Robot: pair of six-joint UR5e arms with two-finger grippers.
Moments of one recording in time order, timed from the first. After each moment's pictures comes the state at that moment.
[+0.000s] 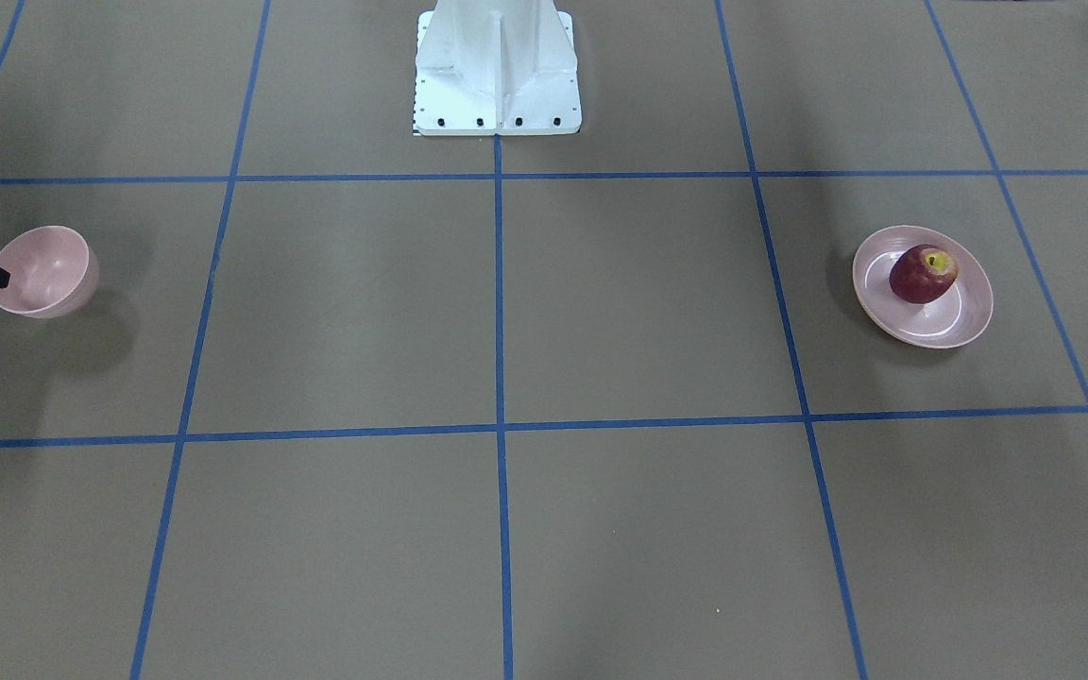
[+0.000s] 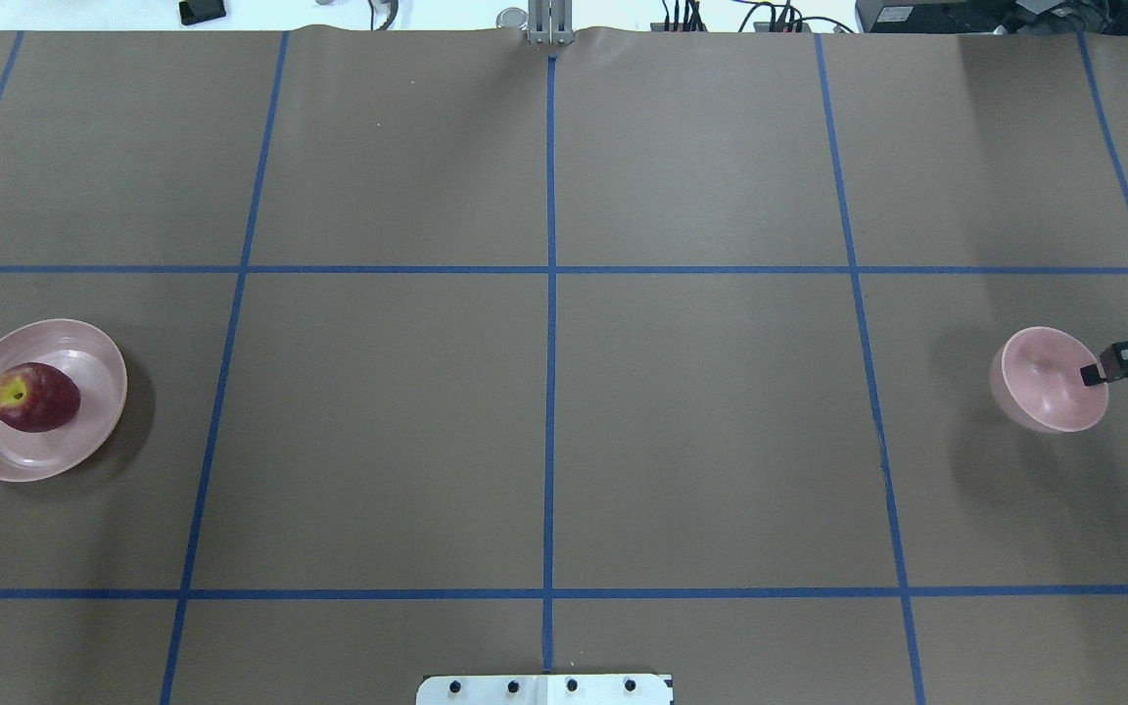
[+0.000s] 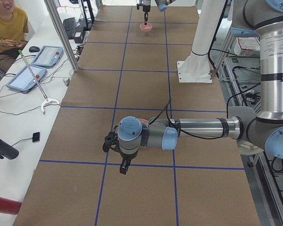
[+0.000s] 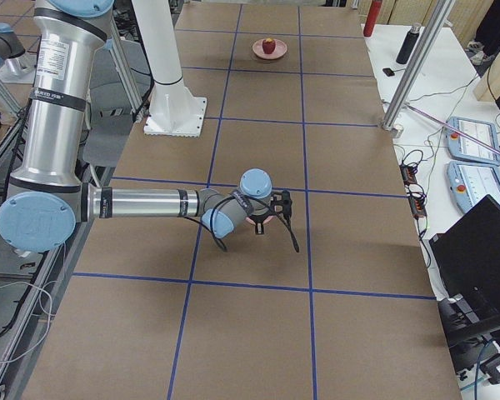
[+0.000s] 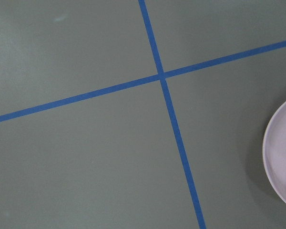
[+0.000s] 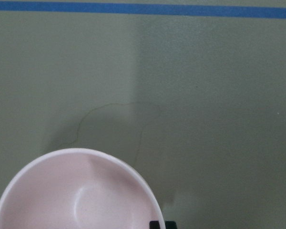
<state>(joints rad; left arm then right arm) -1.61 -1.44 -1.68 -1.70 -2.36 0.21 1.11 -1.74 1.73 -0.90 2.38 0.70</state>
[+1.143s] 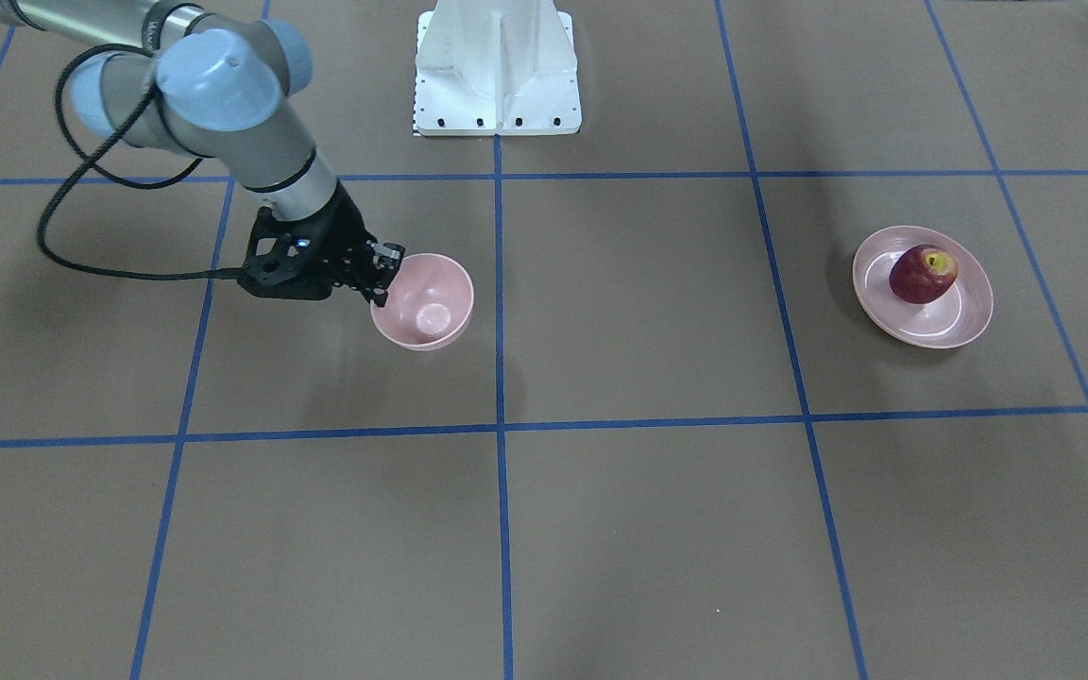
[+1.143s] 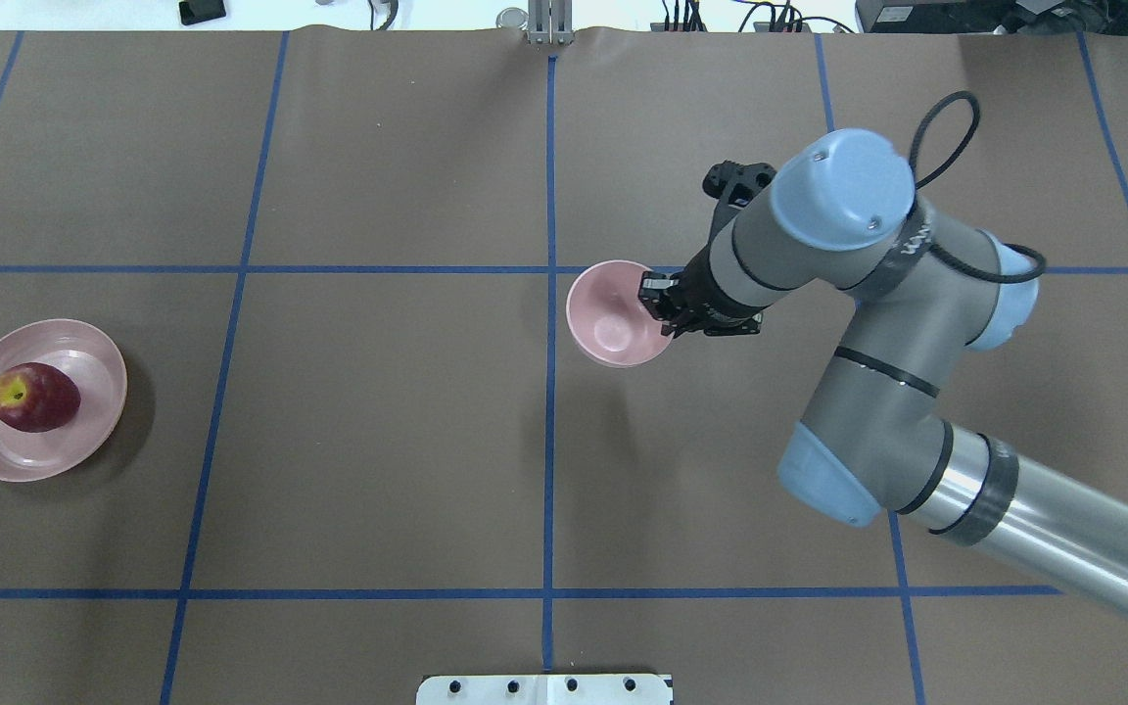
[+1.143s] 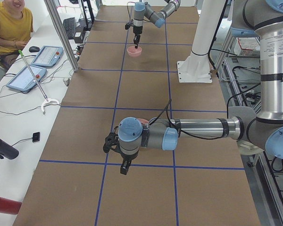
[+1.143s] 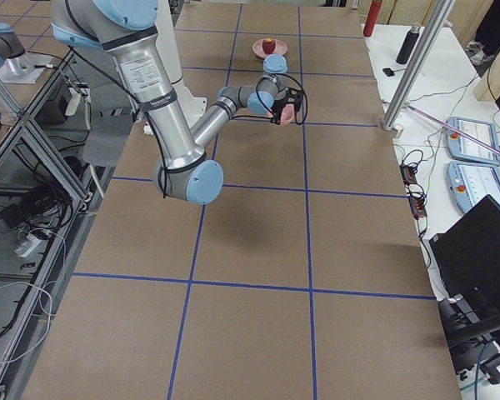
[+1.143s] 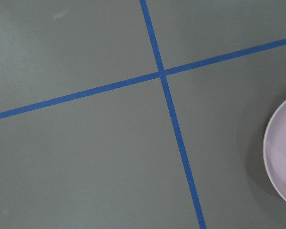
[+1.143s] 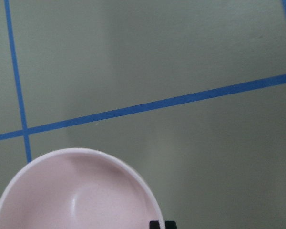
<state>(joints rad) -1.61 -1.43 -1.68 -1.70 -2.36 0.21 0.61 -1.00 1.75 -1.41 1.95 1.44</state>
